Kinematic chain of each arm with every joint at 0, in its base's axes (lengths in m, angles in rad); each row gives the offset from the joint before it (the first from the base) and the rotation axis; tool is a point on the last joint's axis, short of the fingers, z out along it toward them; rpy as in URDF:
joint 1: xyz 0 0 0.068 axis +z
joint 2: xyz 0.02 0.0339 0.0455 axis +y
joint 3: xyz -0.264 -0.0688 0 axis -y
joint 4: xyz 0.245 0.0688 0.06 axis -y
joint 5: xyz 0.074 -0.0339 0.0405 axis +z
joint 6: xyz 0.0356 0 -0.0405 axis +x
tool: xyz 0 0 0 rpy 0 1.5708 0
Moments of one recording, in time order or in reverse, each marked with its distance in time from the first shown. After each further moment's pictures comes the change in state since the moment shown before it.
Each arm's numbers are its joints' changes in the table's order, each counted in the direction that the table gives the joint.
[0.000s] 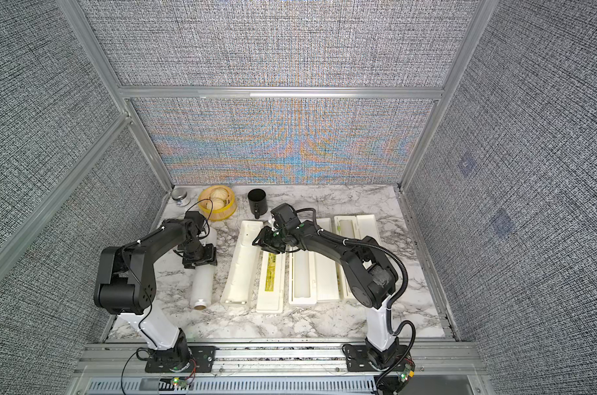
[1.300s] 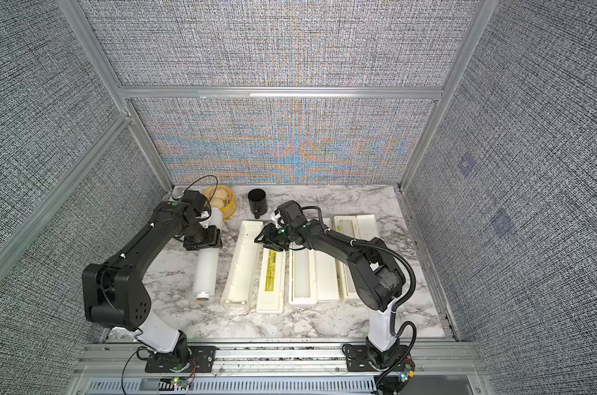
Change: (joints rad) left arm -0.130 -0.135 0.286 -0.235 -0.067 -0.053; right arm -0.043 -0.057 -0.037 0.023 0.074 -0.024
